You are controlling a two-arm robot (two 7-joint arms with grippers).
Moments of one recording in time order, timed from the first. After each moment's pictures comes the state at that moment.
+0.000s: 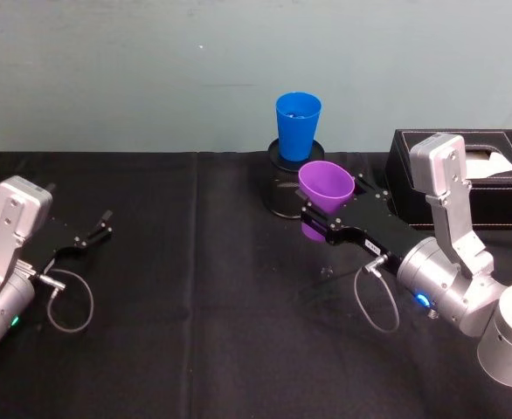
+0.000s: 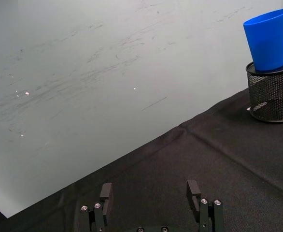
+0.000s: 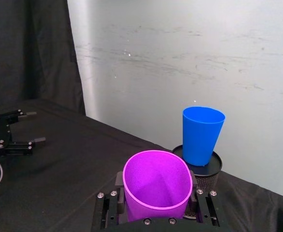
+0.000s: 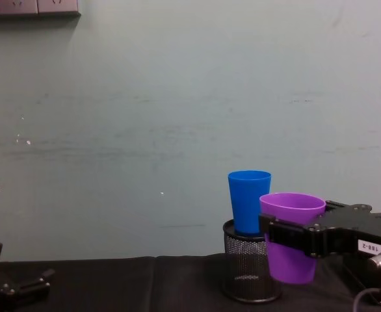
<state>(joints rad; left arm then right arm) -0.20 0.60 0.45 -1.41 -0.25 -0.12 0.03 0.17 0.36 -0.33 -1.61 0.27 0.08 0.29</state>
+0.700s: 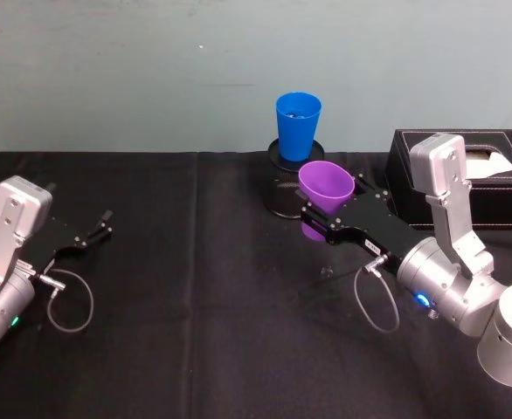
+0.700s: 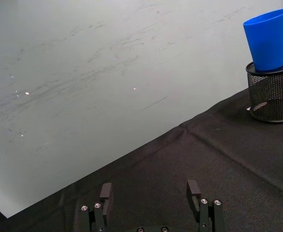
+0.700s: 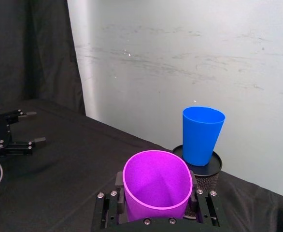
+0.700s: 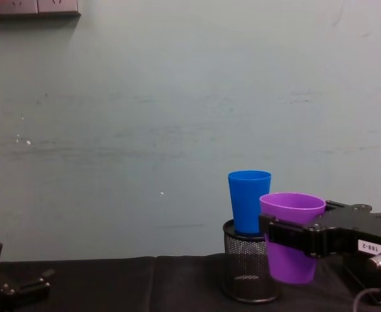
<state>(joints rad) -0.20 0.60 0.45 -1.41 -0.25 -0.12 0.03 0.17 0.36 -0.33 -1.61 0.27 0.08 0.29</state>
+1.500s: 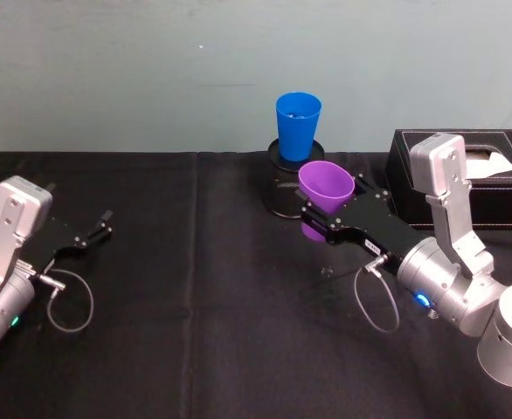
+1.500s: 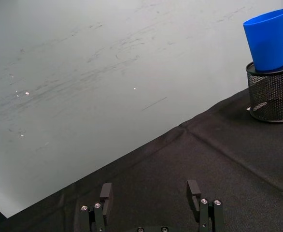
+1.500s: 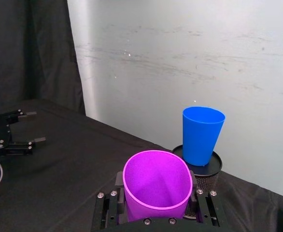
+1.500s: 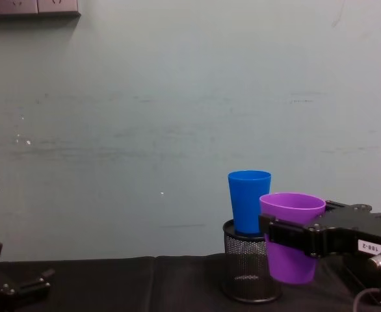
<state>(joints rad) -0.20 0.60 0.45 -1.41 -0.25 -0.12 0.03 0.17 0.36 -0.33 -1.61 0.27 0.08 0.29</state>
